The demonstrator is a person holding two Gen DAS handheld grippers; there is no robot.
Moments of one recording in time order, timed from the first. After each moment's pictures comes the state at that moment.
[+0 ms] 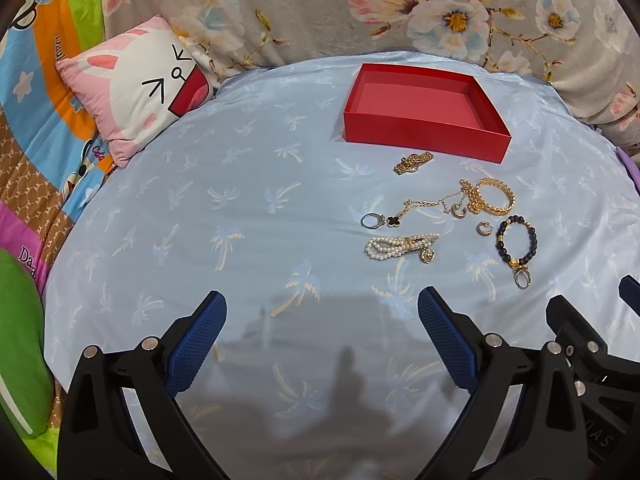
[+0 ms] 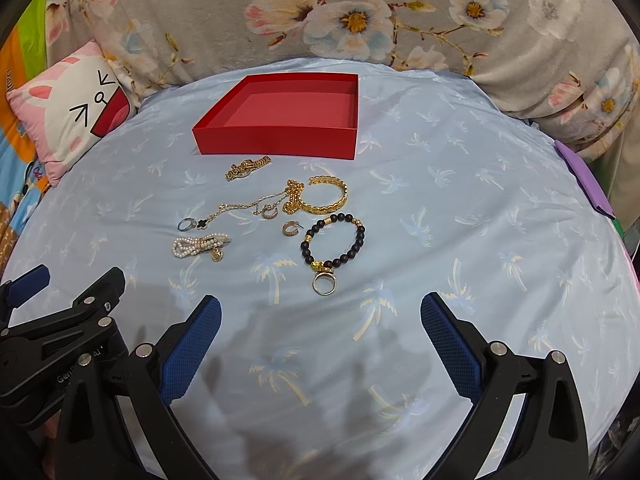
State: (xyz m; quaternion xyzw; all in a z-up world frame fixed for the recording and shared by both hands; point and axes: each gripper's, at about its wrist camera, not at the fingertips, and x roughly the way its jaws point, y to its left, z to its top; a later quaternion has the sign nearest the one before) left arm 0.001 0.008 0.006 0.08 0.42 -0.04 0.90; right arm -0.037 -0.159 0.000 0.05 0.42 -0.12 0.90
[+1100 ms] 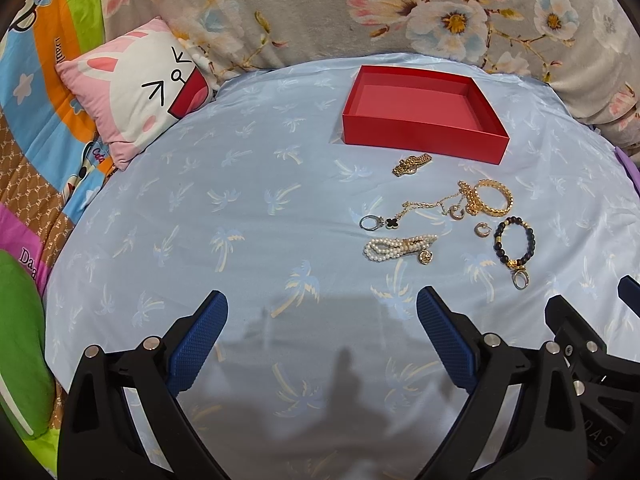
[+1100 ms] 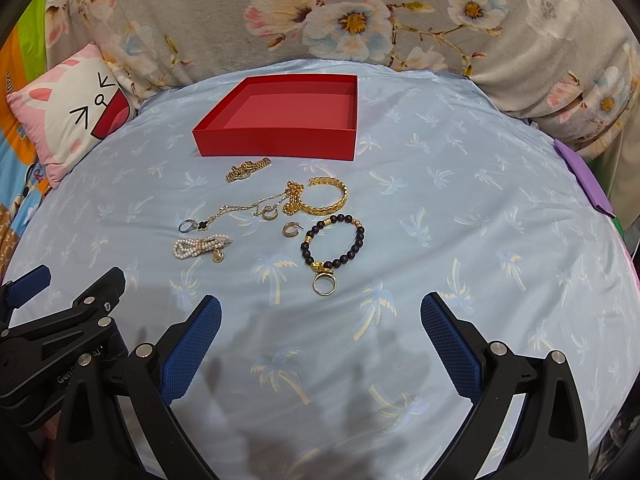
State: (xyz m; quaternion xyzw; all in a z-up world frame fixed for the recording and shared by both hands) left arm 0.003 0.006 0.005 0.08 0.42 -0.03 0.90; right arm -0.037 -0.159 0.001 0.05 0.42 -0.12 0.90
